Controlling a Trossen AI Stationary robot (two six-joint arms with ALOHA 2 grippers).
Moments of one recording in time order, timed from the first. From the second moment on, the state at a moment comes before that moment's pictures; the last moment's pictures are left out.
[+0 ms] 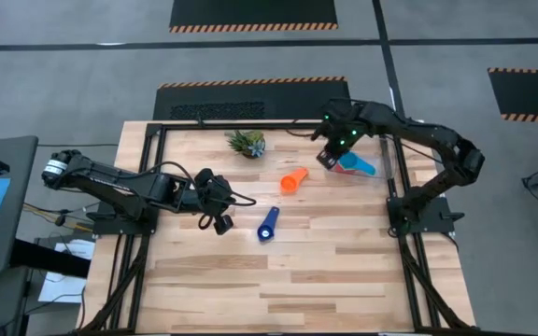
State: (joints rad) left arm -0.21 1.26 1.04 -0.68 -0.41 -0.52; right arm -0.58 1.50 1.28 -1.03 -0.18 0.13
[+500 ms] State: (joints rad) left arm -0.21 1.26 1.04 -0.68 -0.41 -0.52; right arm -0.31 1.64 1.29 -0.74 -0.26 0.10
